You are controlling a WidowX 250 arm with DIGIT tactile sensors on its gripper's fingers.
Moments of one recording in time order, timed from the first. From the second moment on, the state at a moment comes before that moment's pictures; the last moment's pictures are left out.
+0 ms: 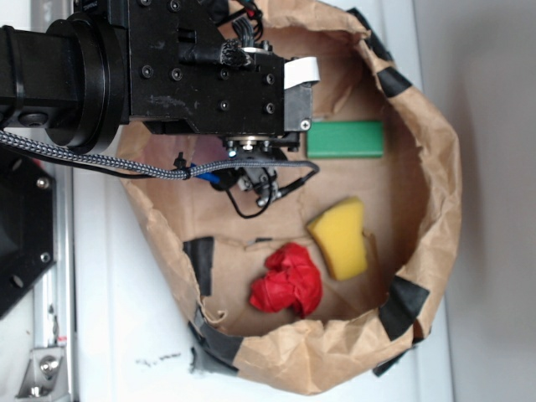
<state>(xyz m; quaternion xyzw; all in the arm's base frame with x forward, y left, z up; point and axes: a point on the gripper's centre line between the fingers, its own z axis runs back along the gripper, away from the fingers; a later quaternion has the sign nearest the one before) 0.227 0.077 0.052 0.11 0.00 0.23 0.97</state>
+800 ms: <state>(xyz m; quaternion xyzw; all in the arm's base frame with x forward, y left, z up) 0.216 0.088 0.045 0.07 -0.02 0.23 0.97</state>
